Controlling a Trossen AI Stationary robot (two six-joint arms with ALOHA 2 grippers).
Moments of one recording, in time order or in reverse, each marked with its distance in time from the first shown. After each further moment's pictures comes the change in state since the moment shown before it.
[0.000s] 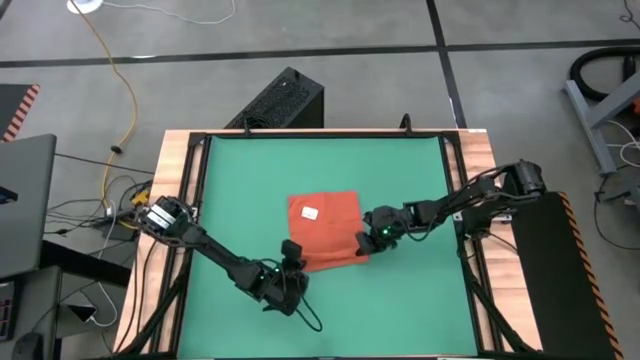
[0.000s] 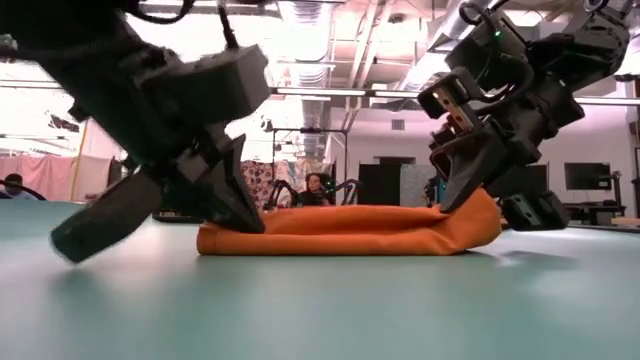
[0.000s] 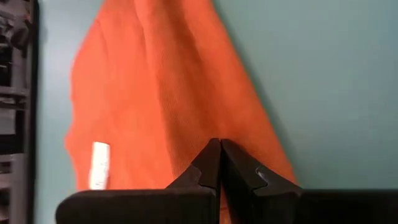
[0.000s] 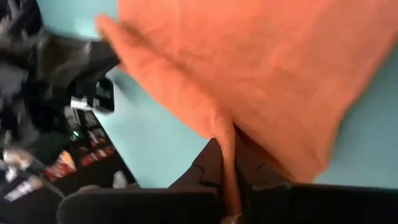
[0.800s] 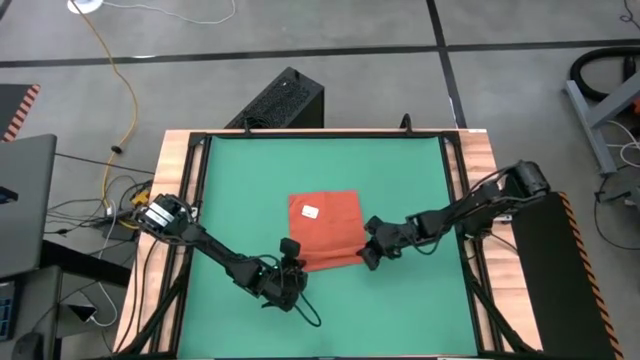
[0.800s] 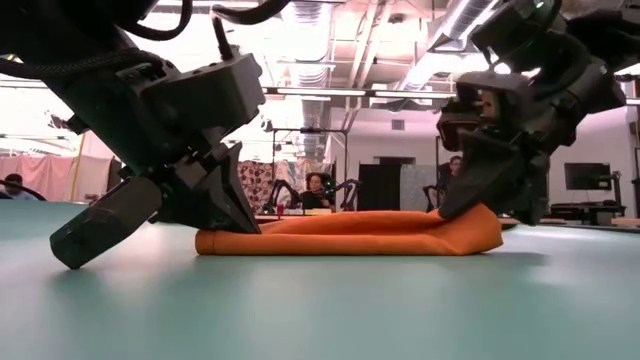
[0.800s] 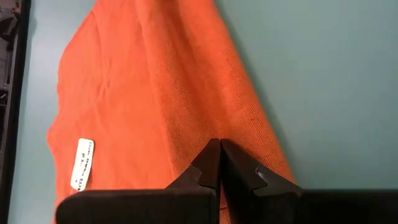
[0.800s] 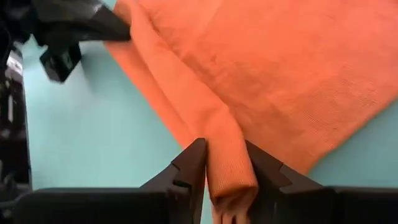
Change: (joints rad) left arm 0.010 -0.007 -0.054 0.064 0.045 -0.024; right arm 0.158 -0.021 0.000 -0.059 0.381 -0.438
